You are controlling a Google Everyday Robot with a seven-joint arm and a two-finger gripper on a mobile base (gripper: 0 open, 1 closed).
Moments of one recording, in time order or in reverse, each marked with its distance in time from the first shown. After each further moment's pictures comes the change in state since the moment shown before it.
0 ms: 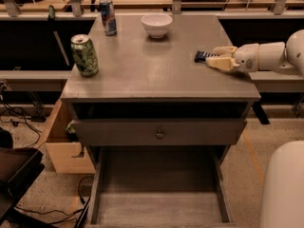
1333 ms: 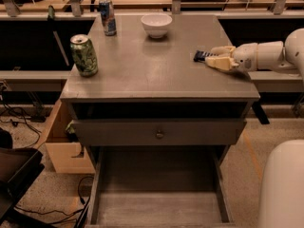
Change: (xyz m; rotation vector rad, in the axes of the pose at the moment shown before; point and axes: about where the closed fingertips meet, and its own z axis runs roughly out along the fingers) arm -0.002 0.003 0.006 -0.016 0.006 -0.004
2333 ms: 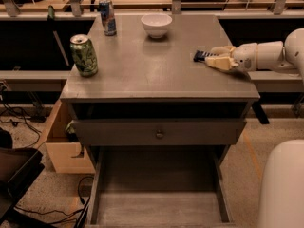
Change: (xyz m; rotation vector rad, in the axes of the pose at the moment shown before) arm 0.000 0.000 0.000 0.000 0.000 0.000
